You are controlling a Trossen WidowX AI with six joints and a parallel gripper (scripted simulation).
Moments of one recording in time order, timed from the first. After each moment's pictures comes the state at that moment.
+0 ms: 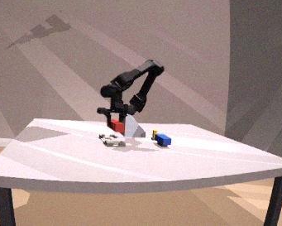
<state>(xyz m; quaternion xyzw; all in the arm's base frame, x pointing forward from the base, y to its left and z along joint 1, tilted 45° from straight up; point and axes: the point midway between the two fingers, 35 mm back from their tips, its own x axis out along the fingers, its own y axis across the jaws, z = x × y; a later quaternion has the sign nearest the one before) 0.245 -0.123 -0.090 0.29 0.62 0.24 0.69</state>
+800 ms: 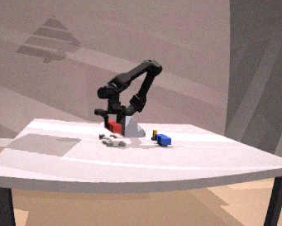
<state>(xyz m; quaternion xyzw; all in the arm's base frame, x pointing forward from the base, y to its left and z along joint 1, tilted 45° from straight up) 0.240 -0.125 -0.104 0.28 0.61 0.25 0.70</state>
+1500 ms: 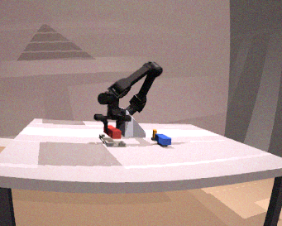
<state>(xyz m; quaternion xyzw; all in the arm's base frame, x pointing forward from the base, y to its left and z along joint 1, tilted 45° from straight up) 0.243 -0.107 -0.125 0.27 0.61 0.25 0.70</state>
